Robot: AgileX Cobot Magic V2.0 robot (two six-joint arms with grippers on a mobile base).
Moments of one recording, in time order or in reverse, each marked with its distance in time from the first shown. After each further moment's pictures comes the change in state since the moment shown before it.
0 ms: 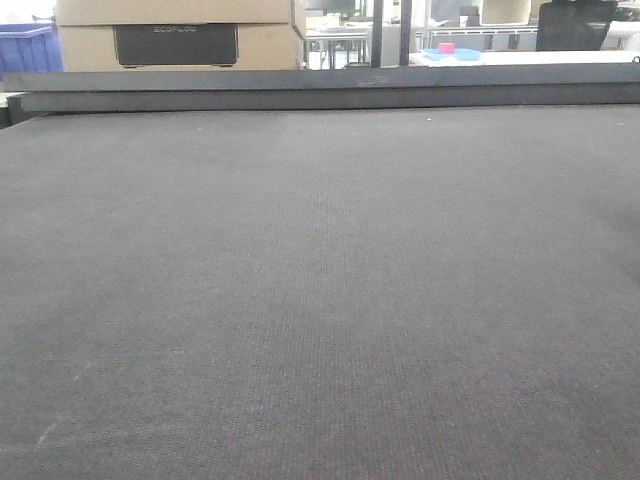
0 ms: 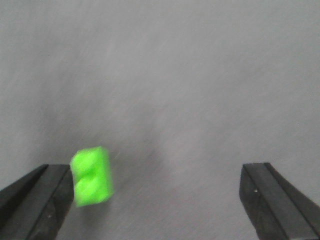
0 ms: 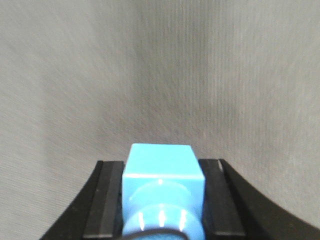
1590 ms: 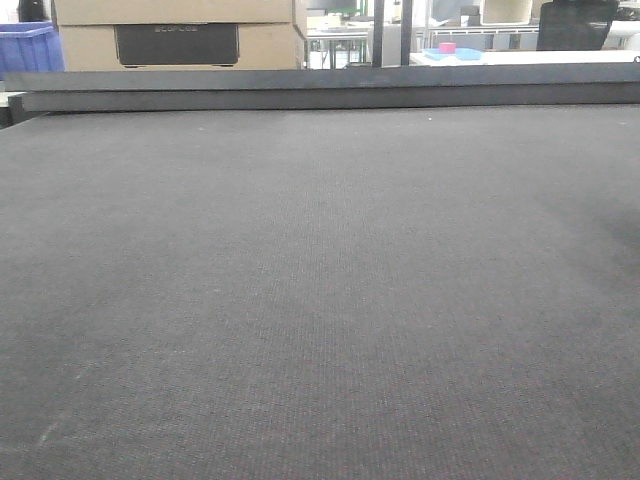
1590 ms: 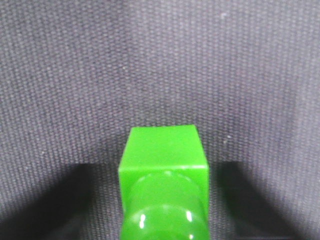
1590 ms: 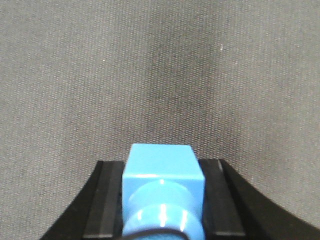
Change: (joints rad) left arm 0.237 0.609 0.131 0.020 -0.214 0.123; right arm 0.096 -0.007 0.000 0.019 -0.086 -0.002
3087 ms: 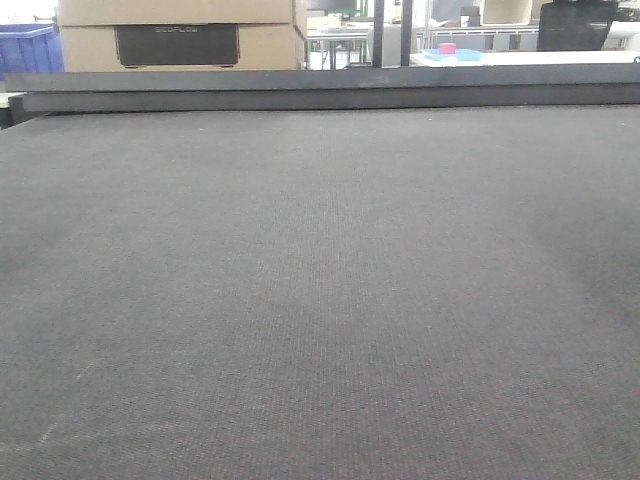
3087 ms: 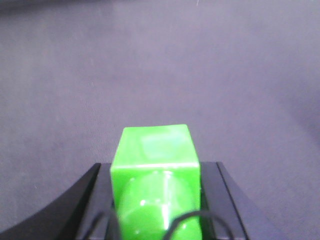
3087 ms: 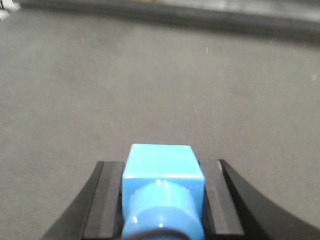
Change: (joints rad) left arm -0.430 -0.730 -0.279 -0.118 0.009 -0.157; right arm 0.151 -0.610 -0.220 0.076 0.114 -0.024
